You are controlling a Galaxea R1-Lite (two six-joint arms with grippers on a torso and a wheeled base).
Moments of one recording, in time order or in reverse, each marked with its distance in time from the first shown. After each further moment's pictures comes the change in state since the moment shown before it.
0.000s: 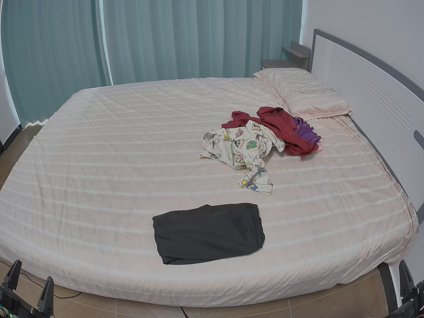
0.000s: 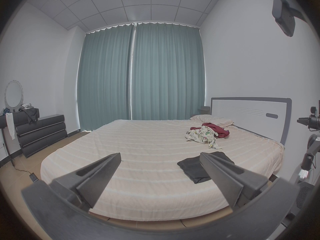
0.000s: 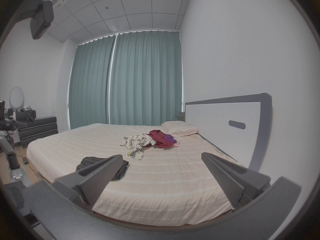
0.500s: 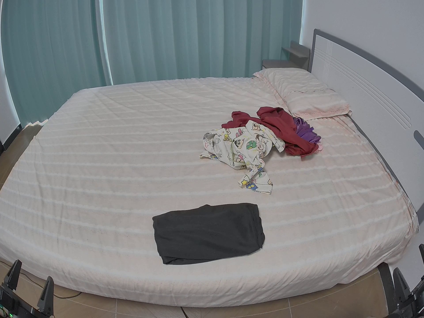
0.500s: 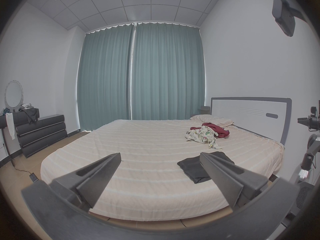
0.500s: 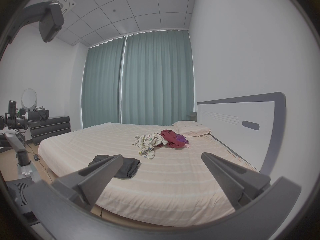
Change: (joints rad) left arm 0.000 0.001 0.000 0.000 0.000 0.000; right arm -0.001 0.000 0.000 0.004 0.133 0.004
